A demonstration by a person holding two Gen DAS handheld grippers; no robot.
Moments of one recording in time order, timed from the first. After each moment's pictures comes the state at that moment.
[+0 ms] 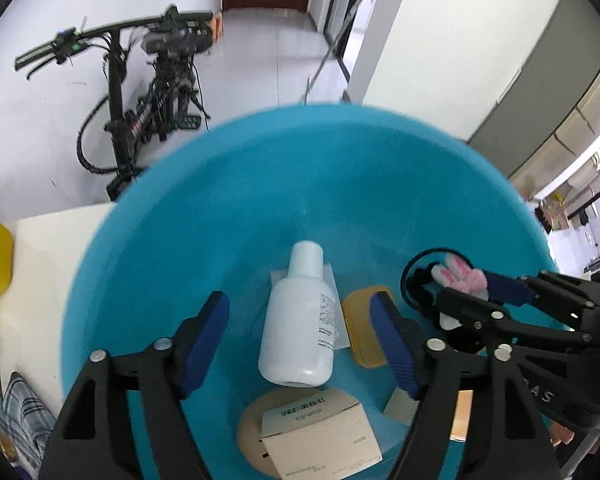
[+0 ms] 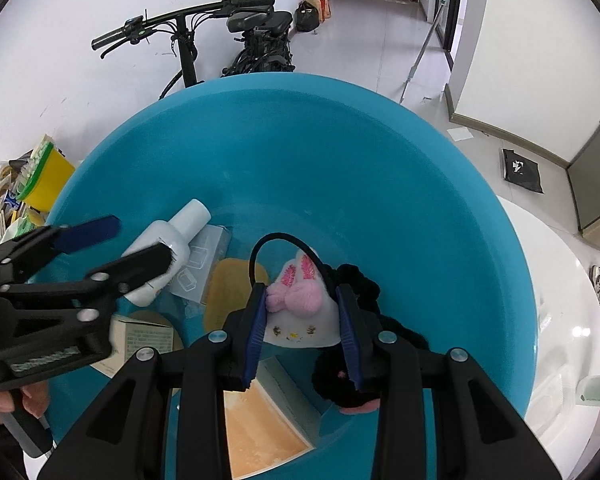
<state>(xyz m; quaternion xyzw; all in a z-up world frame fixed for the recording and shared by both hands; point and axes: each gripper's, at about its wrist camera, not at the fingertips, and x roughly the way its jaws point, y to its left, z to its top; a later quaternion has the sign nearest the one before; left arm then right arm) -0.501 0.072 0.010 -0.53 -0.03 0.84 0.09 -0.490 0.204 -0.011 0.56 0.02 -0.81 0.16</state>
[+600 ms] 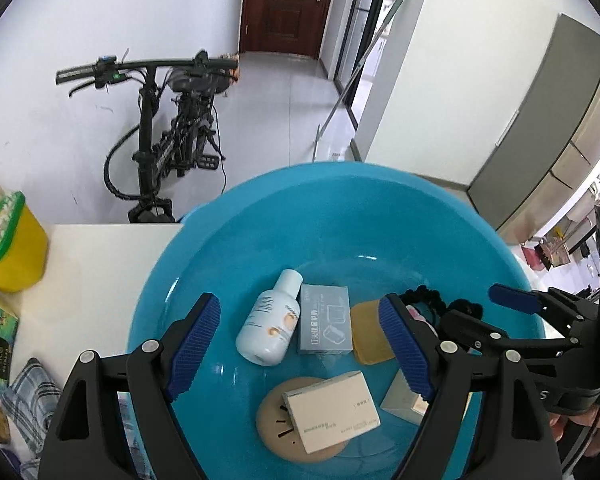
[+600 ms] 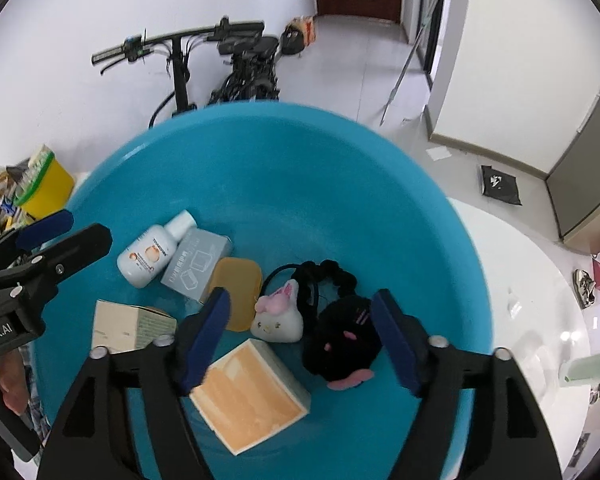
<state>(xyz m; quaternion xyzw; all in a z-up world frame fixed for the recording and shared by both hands) -0.463 0.043 0.055 -0.46 -0.05 0.89 0.07 -0.461 0.209 0.017 0.51 0.03 -0.85 0.13</state>
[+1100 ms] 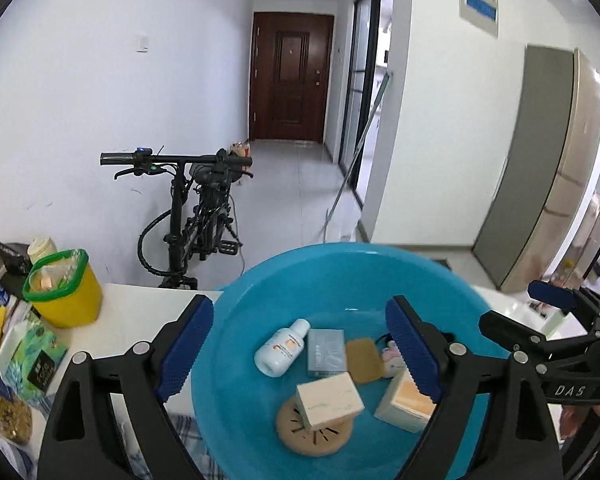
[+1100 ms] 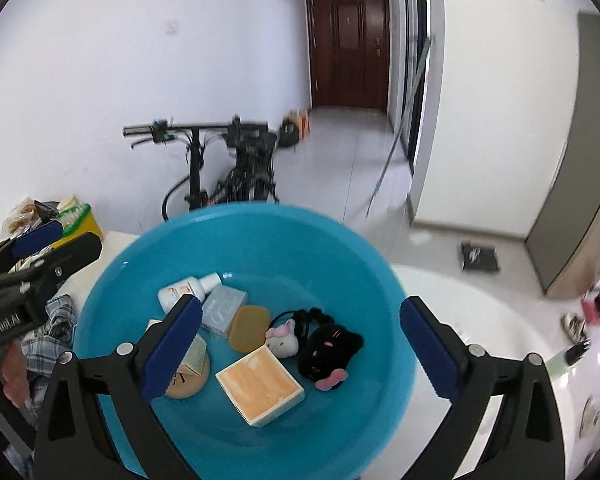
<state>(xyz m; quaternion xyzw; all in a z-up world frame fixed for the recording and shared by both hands) -0.376 0.032 0.121 -0.30 -0.03 0.95 0.05 -0.379 0.217 0.089 0.34 0.03 -0.93 0.12</state>
